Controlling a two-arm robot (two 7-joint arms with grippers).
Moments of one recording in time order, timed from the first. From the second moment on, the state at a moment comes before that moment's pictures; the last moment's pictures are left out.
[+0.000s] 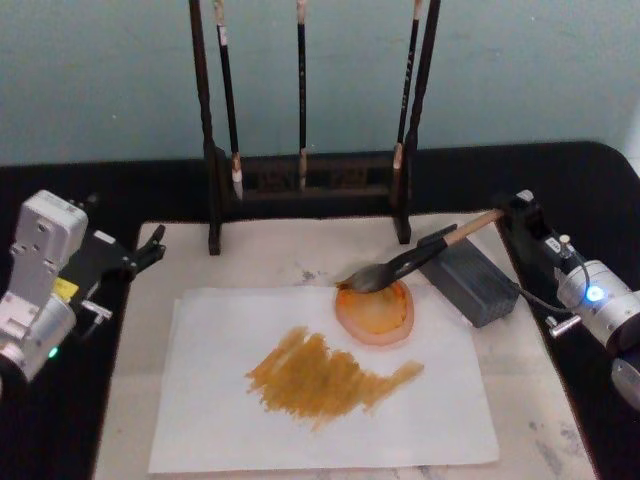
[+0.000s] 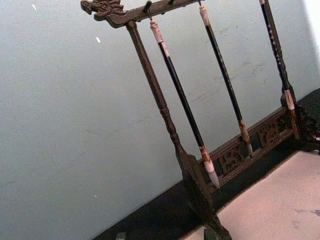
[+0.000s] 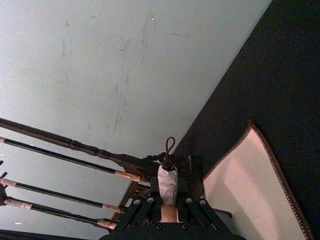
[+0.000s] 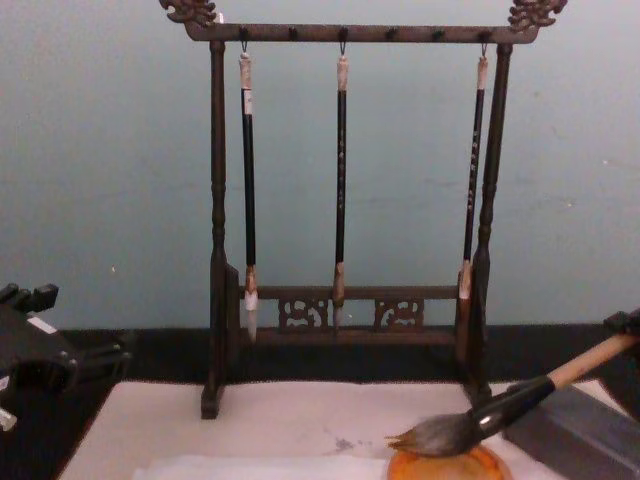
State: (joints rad) left arm -0.20 0.60 0.45 -1.41 -0.25 -0.12 0.03; right arm 0.32 0.39 -0.30 -1.12 1.59 0.21 0.24
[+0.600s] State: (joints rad) left arm -0.20 0.60 0.45 -1.41 -0.25 -0.12 0.03; right arm 0.35 0.42 -0.37 -1.12 1.56 0.17 0.25
